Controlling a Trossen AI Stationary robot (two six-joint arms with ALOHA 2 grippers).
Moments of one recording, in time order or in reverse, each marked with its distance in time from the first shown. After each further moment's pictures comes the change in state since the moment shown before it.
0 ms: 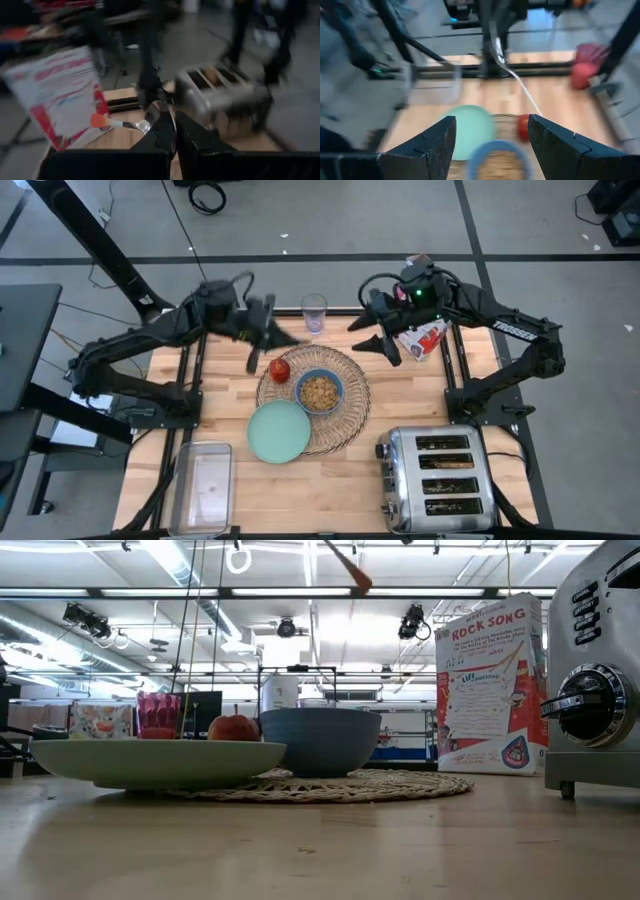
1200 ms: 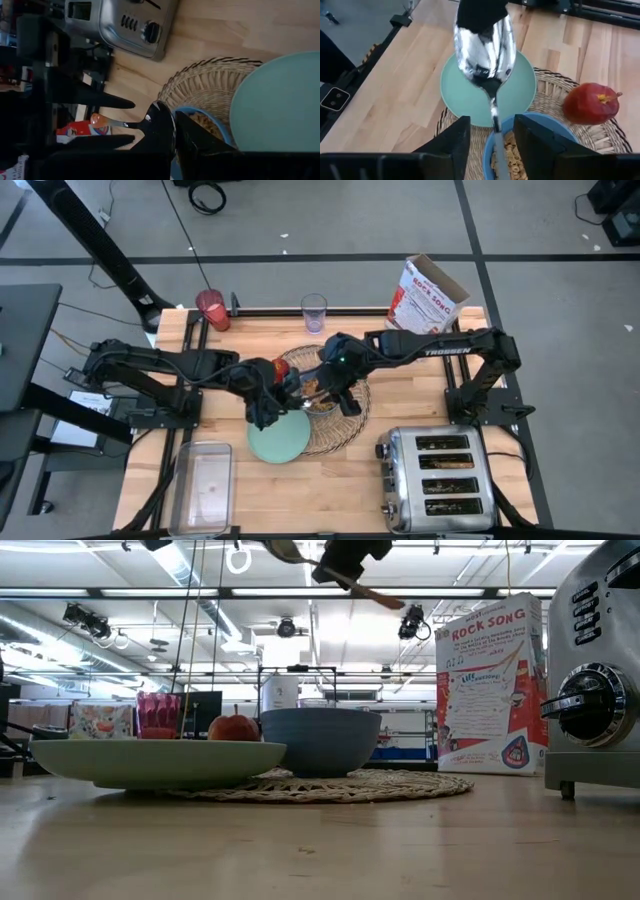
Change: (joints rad) left arm -0.482 0.141 -0.001 -0.351 -0.474 0.998; right arm 0.260 0.368 0.000 0.003 0.137 -0.176
